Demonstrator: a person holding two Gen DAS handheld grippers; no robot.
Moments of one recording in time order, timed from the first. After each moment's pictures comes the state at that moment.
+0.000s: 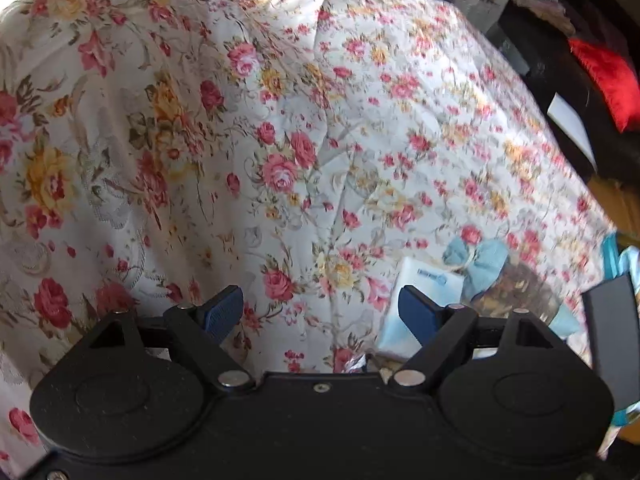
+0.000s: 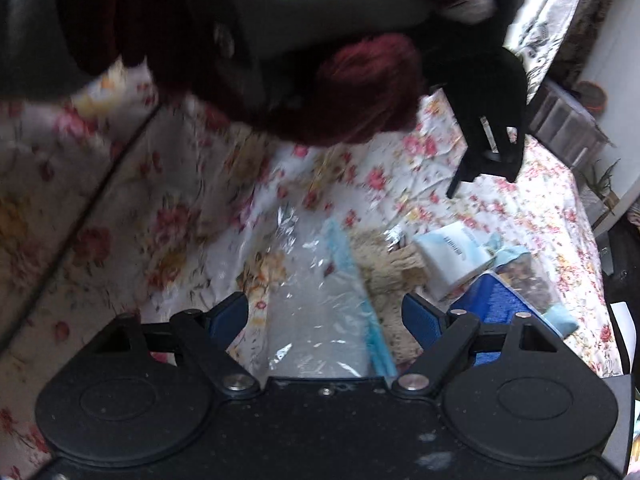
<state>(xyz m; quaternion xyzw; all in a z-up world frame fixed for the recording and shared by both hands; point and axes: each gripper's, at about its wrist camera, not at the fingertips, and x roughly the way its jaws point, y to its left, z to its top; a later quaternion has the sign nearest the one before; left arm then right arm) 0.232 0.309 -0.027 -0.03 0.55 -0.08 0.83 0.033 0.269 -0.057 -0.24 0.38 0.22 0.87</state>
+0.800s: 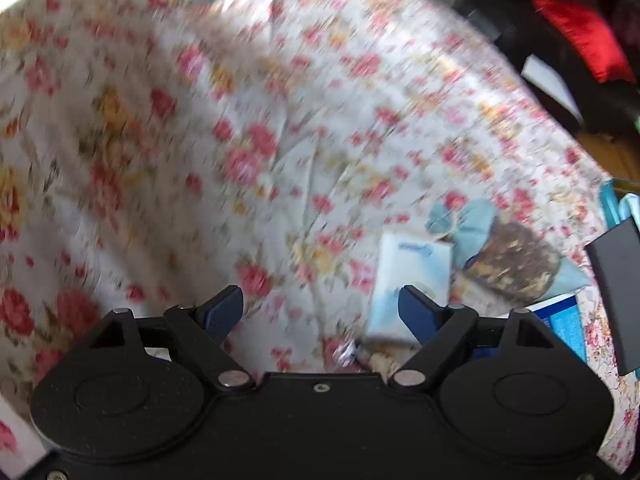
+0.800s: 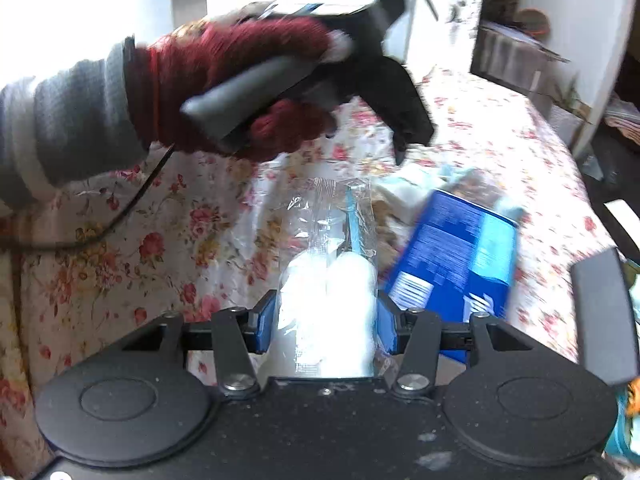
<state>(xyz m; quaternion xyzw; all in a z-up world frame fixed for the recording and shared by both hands) 0.222 0.289 -0.034 0.04 0.54 -0.12 0.83 -0.041 0.196 0.002 -0.10 0.40 0.18 0.89</state>
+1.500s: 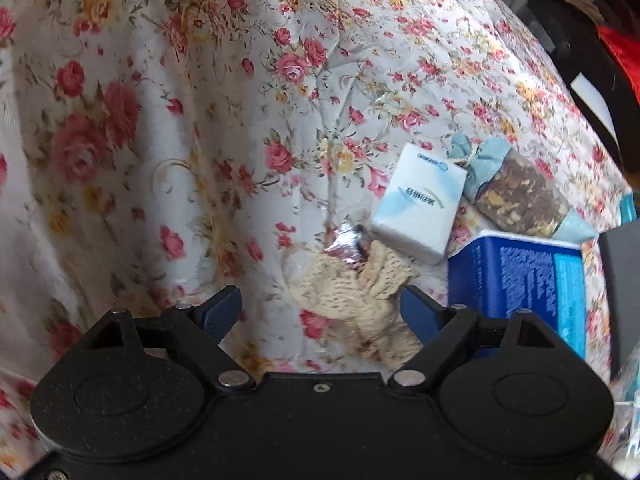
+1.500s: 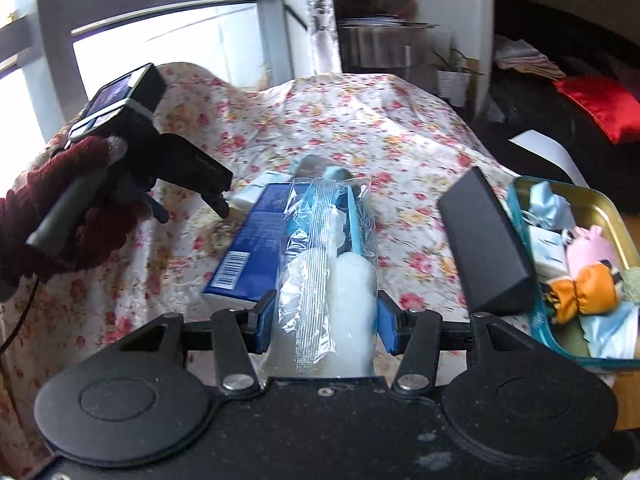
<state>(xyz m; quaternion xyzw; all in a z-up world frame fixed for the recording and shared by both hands) 0.160 0.293 -0.047 -0.03 0.57 -0.02 0.82 -0.067 0.068 0.006 0.03 0.38 0.06 0.92</state>
